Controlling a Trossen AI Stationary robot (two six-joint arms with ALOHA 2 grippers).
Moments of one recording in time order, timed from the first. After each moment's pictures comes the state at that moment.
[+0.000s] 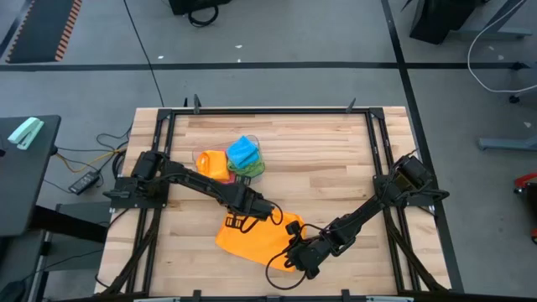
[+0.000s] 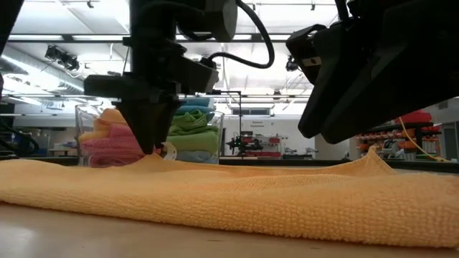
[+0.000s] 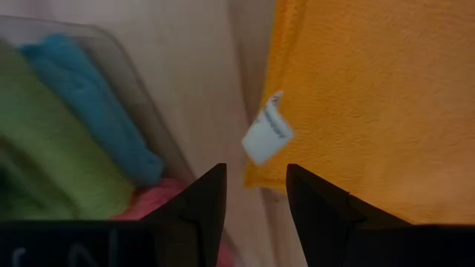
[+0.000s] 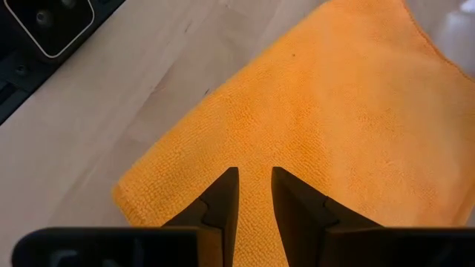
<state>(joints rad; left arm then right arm) -0.25 1.97 1.42 -1.07 -0.32 -0.07 0.62 1.91 1.08 -0.01 0.33 0.01</state>
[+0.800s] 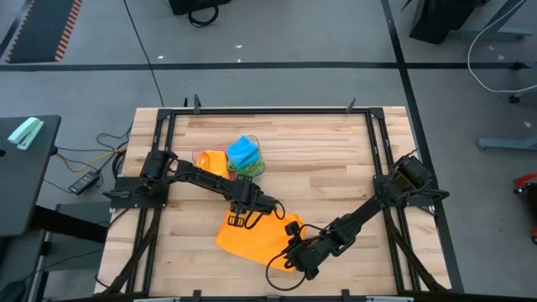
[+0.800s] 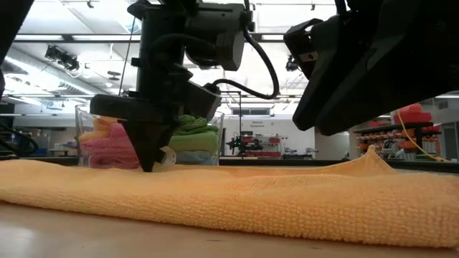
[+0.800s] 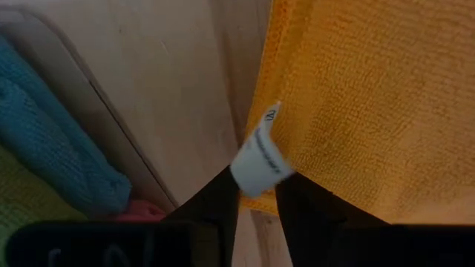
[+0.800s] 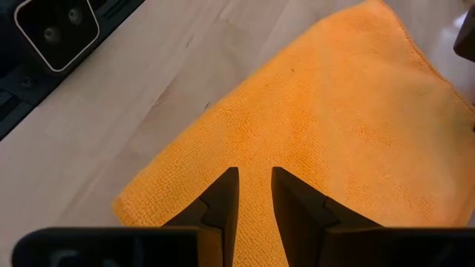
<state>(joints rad) -0.20 2.04 1.42 -1.04 -0.21 -0.03 0.62 1.91 1.07 0.02 0.33 -0.01</state>
